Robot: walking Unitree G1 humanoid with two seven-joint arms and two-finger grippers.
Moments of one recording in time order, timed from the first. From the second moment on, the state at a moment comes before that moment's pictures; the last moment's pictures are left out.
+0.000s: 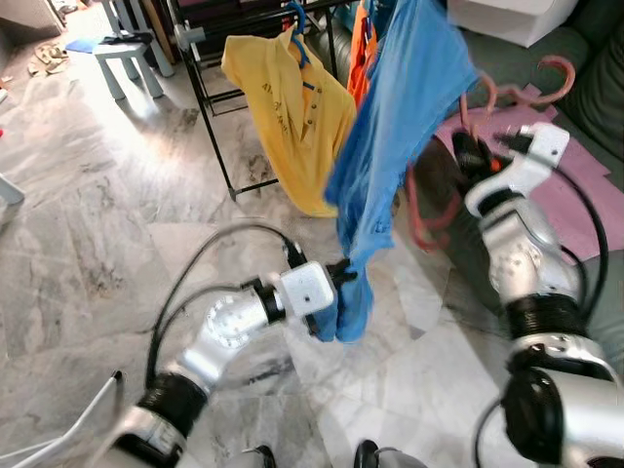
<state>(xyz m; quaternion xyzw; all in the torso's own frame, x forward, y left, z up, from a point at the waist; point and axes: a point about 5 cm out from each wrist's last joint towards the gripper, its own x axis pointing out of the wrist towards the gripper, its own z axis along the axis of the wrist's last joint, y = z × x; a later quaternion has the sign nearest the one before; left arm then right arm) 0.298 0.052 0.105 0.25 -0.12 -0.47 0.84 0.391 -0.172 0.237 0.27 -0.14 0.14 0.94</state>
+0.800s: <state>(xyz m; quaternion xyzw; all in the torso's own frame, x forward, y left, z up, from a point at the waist) 0.292 0.041 0.070 0.24 -0.05 -0.46 0.85 0.354 -0.139 0.206 -0.04 -0.14 0.27 0.95</state>
